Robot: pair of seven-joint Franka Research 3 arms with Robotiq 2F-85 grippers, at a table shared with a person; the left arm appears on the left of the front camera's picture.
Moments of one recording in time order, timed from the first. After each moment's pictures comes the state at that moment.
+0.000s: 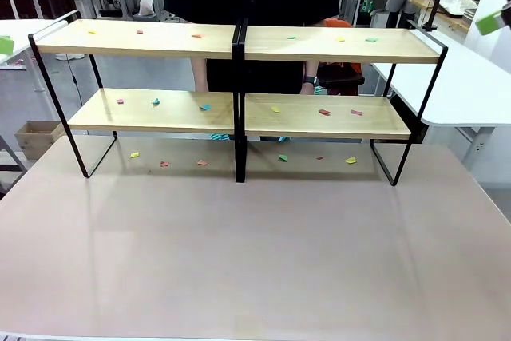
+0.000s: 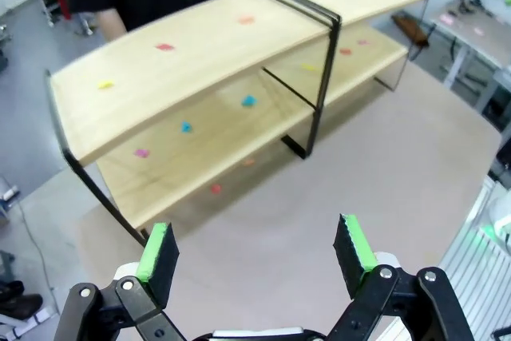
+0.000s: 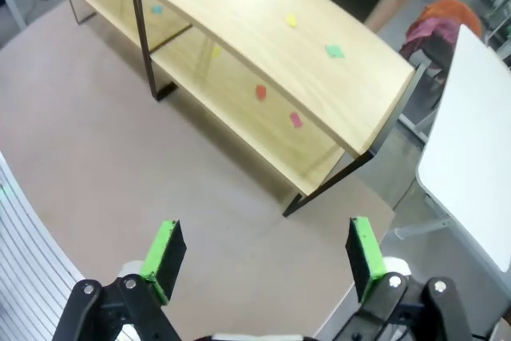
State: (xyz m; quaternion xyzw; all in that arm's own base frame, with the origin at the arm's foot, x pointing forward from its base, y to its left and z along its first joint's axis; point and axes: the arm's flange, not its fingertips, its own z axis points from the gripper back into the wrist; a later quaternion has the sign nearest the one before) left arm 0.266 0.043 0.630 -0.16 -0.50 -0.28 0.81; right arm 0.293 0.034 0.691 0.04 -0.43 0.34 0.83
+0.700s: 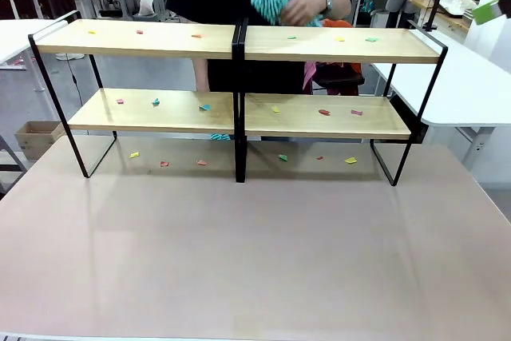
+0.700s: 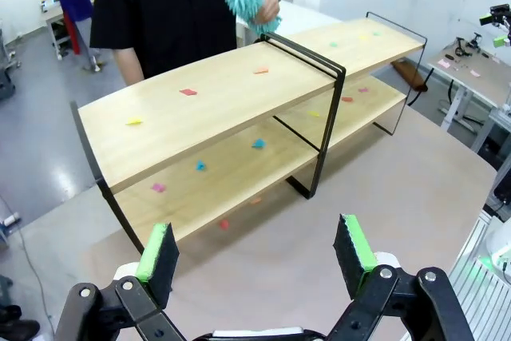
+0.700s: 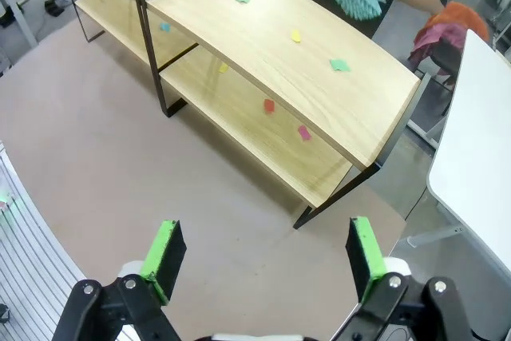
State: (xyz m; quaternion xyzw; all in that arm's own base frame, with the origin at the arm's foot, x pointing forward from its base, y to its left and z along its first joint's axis) left arm 0.258 0.068 0.643 -0.19 -0.55 -0.26 0.77; right arm 0.298 0.033 0.691 0.07 -0.44 0.33 0.83
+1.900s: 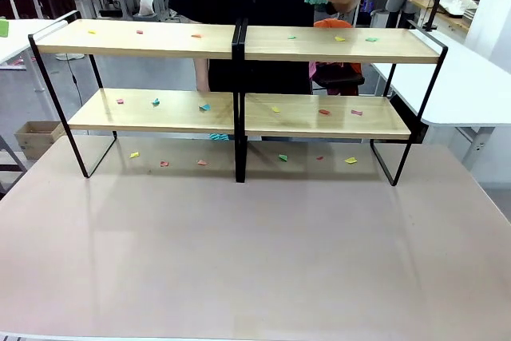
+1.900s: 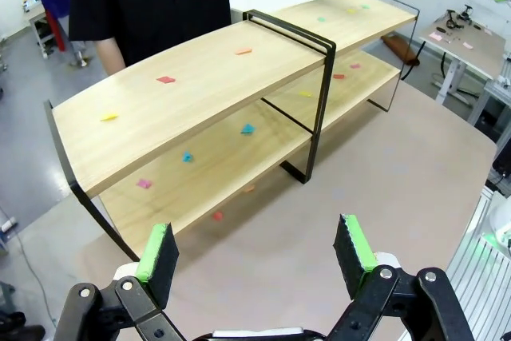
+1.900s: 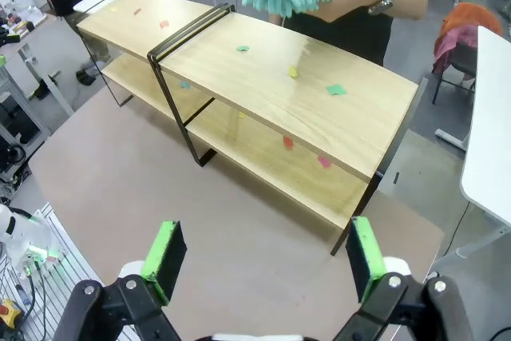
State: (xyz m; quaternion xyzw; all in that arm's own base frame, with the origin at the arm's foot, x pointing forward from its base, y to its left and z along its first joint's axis) left arm 0.275 0.051 0.628 -0.18 -0.53 -0.30 0.78; right arm 0.298 -0.003 0.698 0.17 -0.48 0.26 0.82
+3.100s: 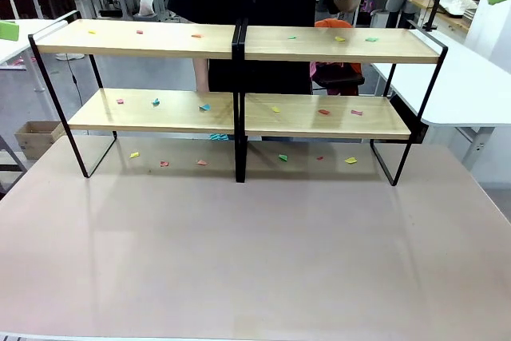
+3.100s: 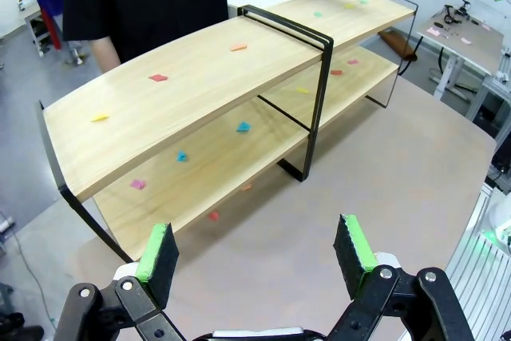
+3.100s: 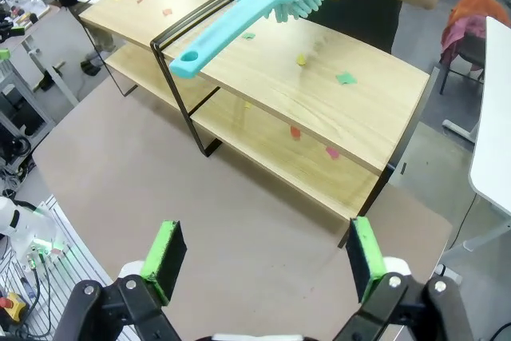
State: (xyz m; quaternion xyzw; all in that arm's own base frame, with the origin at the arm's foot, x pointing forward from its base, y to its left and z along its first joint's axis) left arm 0.282 0.043 0.624 -0.18 -0.52 -0.30 0.78; right arm 0.303 0.002 0.693 0.17 -0.46 0.26 0.83
